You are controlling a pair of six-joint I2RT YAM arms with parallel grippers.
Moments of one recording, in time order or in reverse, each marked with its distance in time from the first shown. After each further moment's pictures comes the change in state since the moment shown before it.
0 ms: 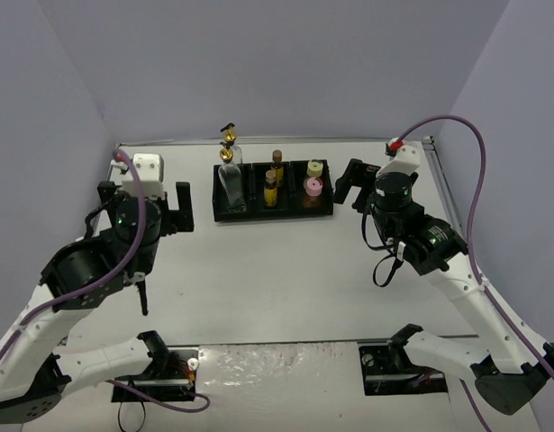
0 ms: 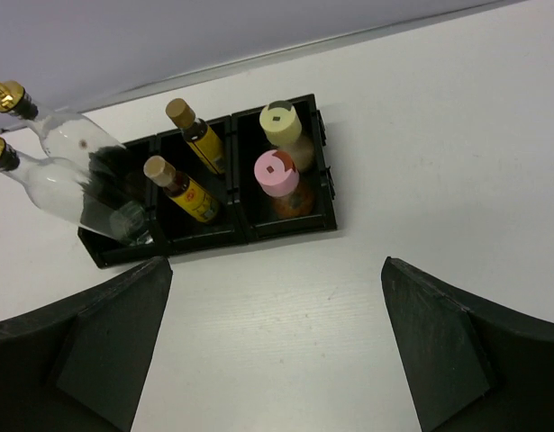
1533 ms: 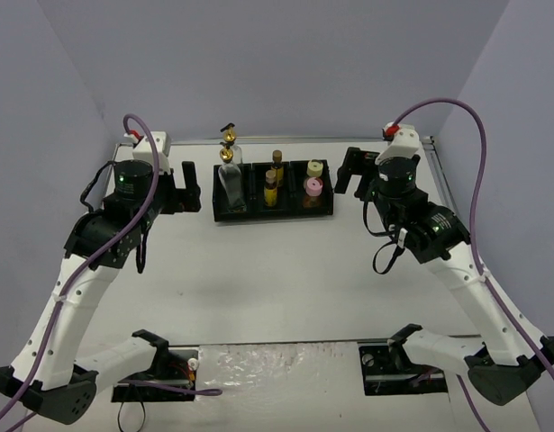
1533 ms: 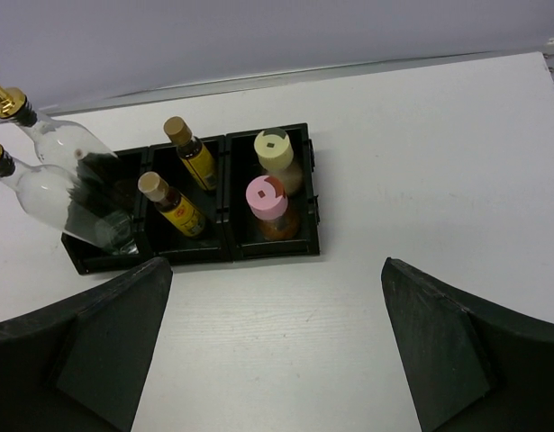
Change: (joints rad) left arm 0.499 0.105 -0.079 0.177 0.676 0.058; right arm -0.038 0.075 0.117 -0.030 -0.033 -0.129
